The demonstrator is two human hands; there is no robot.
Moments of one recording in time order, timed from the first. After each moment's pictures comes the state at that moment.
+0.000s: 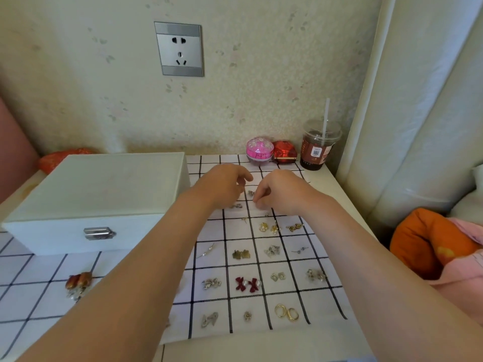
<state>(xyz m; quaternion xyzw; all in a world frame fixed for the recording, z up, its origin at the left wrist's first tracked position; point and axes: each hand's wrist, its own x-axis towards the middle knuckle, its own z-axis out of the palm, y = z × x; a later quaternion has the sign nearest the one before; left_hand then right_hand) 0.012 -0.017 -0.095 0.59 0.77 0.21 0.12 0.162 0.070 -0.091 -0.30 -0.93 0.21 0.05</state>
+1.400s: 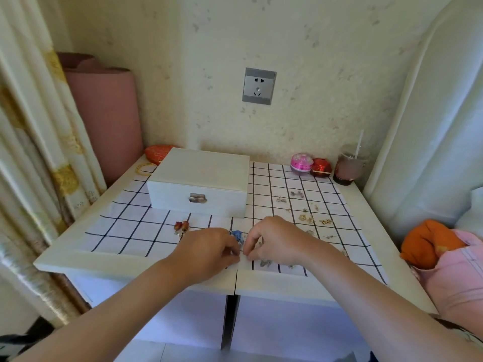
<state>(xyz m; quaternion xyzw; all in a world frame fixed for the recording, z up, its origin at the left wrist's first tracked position) 0.043 -0.274 -0.106 0.60 0.79 0.12 0.03 0.172 -0.130 -0.071 -0.18 -0.95 0.27 -0.06</state>
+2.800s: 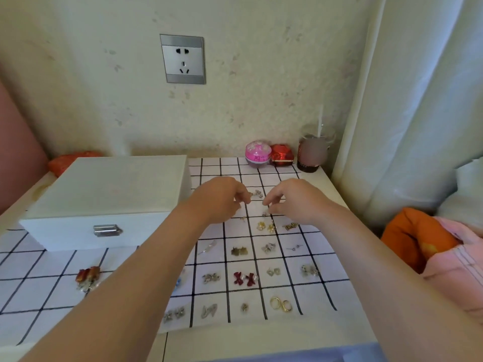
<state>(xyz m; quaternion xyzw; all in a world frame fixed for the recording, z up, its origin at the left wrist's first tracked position) 0.024 -0.048 -0.094 0.62 0.76 0.16 0.11 0.198 0.066 -0.092 -0.34 -0.92 0.20 0.04</state>
